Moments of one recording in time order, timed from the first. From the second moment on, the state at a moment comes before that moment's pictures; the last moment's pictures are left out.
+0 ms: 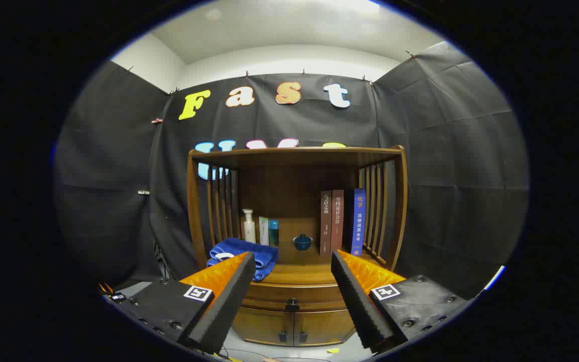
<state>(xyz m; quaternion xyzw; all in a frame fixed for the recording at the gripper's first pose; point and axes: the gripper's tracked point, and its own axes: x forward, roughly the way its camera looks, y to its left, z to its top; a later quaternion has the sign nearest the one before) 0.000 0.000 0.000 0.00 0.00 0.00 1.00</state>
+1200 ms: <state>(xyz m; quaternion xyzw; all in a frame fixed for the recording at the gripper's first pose) -0.009 -0.015 0.003 0.01 0.00 0.01 1.00</state>
